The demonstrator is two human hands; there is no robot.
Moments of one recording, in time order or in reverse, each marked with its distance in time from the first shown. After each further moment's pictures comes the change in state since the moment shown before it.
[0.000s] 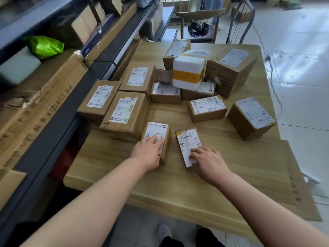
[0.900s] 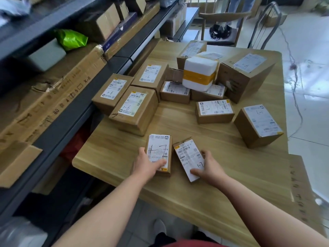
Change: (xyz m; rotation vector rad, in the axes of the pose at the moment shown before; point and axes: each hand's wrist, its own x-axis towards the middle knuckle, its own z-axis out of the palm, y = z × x) left_hand -0.043 0.029 0.049 -0.893 0.204 -0.636; right_hand -0.002 0.023 0.020 0.672 -0.128 0.283
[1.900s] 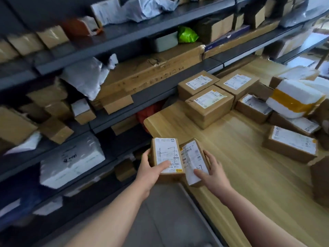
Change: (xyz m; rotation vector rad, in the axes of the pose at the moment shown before) left_hand -0.155 -0.086 -0.033 -0.868 0.342 -0.321; right_hand -0.061 -0.068 0.049 0.105 -0.287 -0.431
